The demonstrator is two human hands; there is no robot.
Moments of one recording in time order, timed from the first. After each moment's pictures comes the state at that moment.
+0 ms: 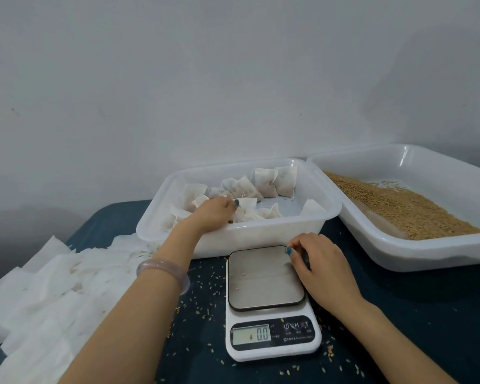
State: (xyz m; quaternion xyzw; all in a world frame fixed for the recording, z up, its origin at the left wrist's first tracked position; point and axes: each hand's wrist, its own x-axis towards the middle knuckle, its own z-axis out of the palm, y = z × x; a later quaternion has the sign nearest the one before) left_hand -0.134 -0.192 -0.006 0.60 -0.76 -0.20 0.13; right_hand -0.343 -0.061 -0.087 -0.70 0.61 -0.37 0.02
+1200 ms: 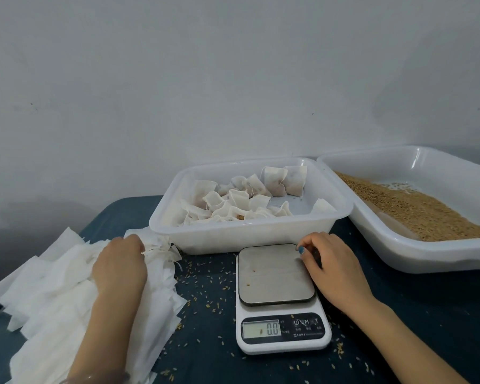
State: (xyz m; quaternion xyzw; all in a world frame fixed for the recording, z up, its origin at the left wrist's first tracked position) left_hand -0.006 -0.087 -0.030 0.82 -0.56 0.06 0.11; right_hand -0.345 -0.060 -0.089 -0.70 0.61 -0.37 0.03
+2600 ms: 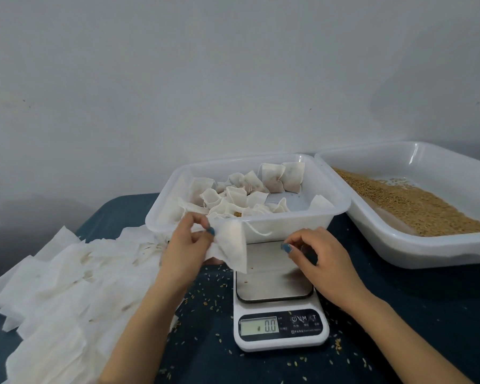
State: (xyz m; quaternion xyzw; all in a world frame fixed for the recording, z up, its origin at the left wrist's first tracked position) left_hand -0.091 -0.074 -0.027 0.54 -0.57 -0.38 0.49; right_hand -0.337 -0.057 -0.078 -0.73 0.53 -0.43 0.10
